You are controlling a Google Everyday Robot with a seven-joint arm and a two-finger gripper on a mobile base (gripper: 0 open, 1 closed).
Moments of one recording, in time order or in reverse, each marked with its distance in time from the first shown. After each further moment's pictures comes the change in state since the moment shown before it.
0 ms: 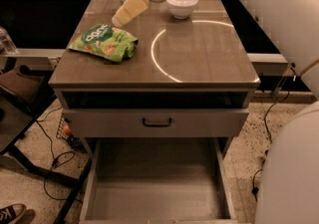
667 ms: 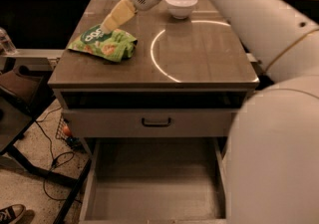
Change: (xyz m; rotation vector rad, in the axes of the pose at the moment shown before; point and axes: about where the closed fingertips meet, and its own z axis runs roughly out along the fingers) arm 0.000 0.010 0.056 -0.086 0.004 0.023
